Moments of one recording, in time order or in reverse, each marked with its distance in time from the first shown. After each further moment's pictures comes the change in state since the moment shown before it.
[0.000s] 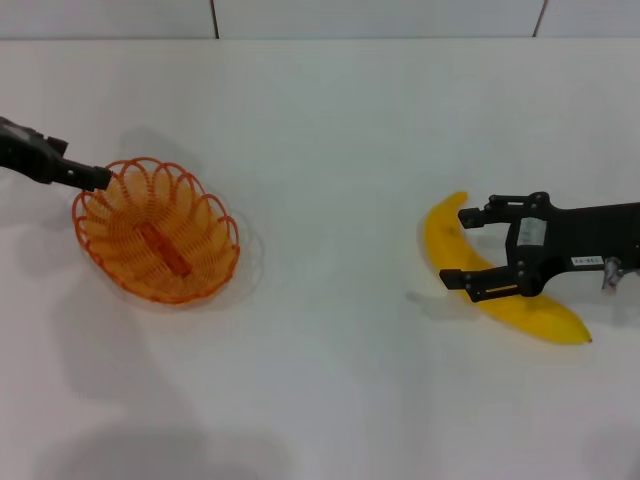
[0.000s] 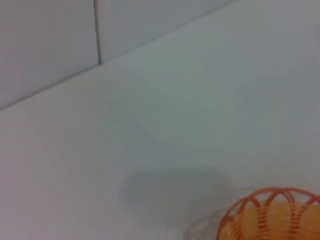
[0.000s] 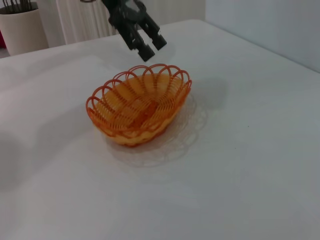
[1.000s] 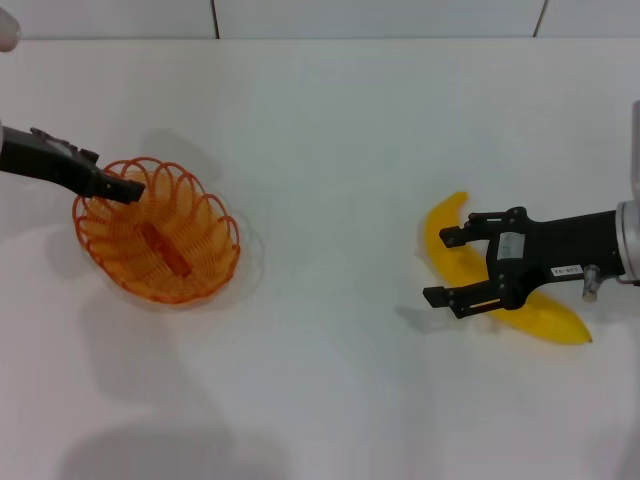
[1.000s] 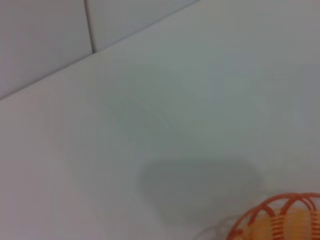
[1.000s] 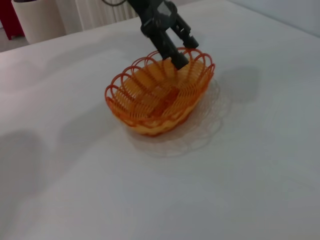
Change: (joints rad) left arm -0.034 -0.080 0.001 -0.054 0.085 -0.142 0.012; right arm 0.038 0.002 -0.049 0.024 -0.032 -0.003 0.067
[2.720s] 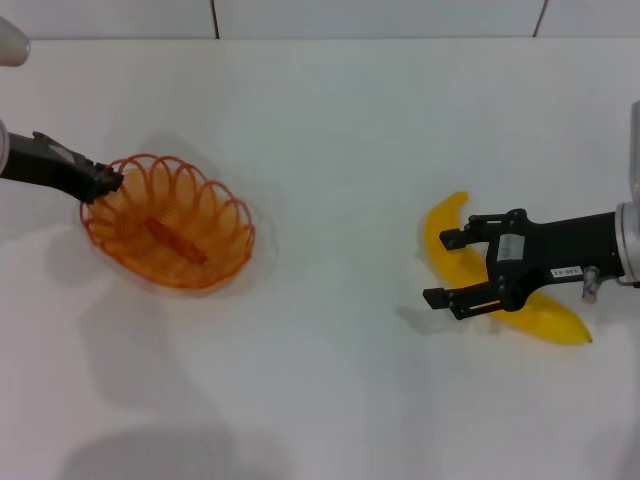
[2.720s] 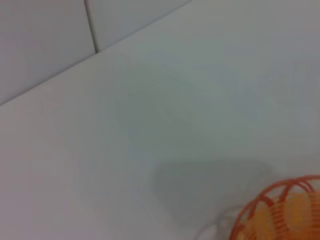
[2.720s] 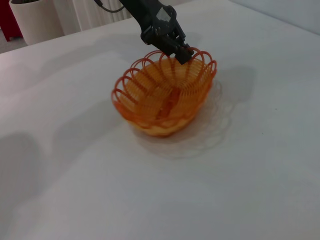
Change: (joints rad) left arm 0.014 -0.023 0.000 0.000 0.014 -0.053 0.048; right arm -0.001 0.000 -0.004 0.000 -0.003 0.001 0.015
